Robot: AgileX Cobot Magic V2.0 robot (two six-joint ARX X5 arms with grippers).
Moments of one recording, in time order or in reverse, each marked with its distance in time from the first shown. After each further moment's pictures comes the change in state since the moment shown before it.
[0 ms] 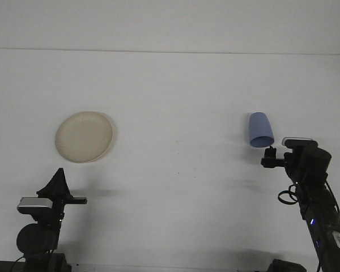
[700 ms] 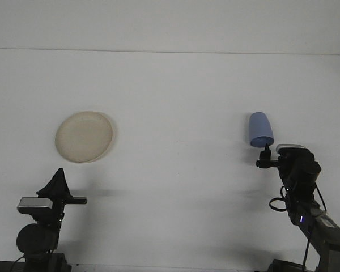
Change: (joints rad) left arm 0.000 0.000 0.000 0.000 0.000 0.000; right arm -0.003 0.184 -0.188 0.565 -0.021 0.002
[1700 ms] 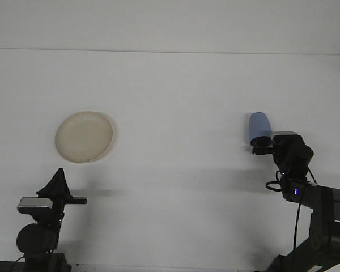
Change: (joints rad) left arm 0.000 0.000 0.000 0.000 0.000 0.000; right arm -0.002 0.356 0.159 0.224 -0.068 0.000
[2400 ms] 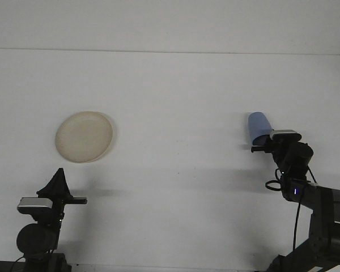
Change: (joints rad) left arm 0.000 0.000 0.000 0.000 0.000 0.000; right arm 0.000 -0.020 0.006 0.014 -0.026 -0.001
